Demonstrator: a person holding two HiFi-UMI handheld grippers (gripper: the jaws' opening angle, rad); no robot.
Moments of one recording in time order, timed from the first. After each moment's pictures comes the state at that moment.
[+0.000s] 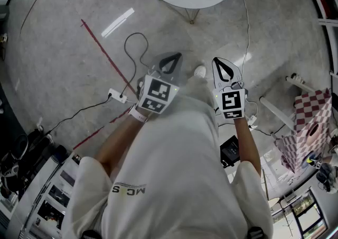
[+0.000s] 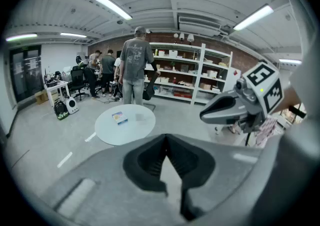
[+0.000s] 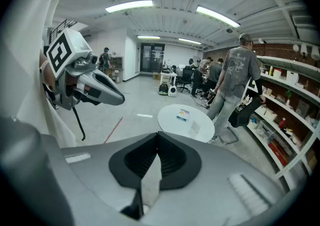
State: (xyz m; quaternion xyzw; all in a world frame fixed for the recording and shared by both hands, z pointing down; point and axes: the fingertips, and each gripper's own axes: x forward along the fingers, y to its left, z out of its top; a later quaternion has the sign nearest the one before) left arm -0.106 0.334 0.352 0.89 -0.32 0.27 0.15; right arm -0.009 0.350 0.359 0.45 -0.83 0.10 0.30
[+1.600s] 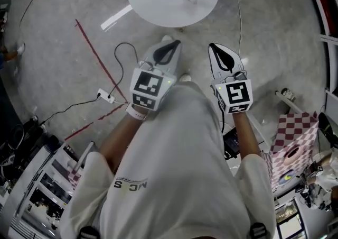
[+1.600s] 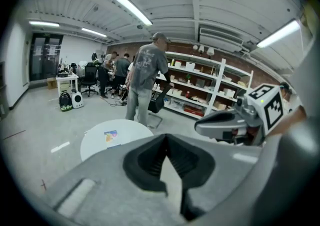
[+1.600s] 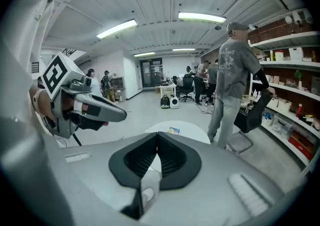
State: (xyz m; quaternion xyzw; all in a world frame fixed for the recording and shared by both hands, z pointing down) left arm 0.051 0.145 0.308 0.88 -0.39 0.19 0.21; right arm 0.129 0.151 0.320 0.42 -0.87 0.14 0.20
